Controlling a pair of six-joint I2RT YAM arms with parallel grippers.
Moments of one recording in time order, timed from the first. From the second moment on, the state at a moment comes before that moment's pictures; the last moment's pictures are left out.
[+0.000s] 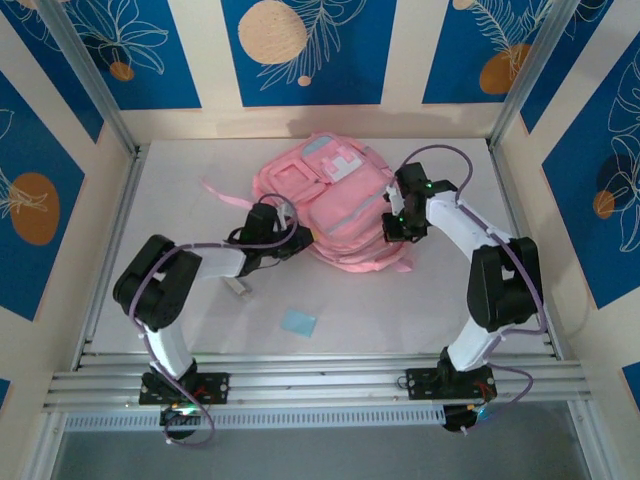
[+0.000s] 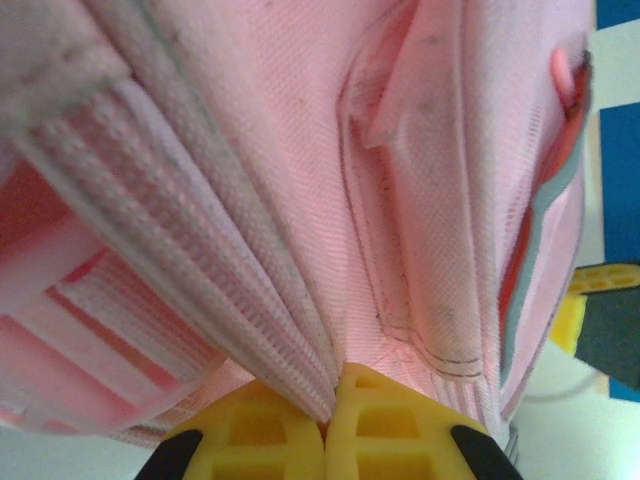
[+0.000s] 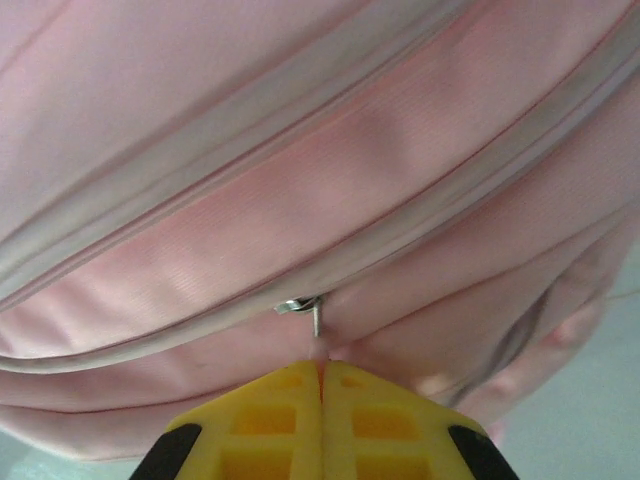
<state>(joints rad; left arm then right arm) -0.51 1.79 0.84 0.36 0.45 -0.93 0.24 1.69 1.27 -0.89 -0.14 0.09</state>
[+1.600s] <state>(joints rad) -0.53 1.52 0.74 0.11 0.25 -0.98 0.69 1.93 1.35 -0.72 -0.07 0.51</state>
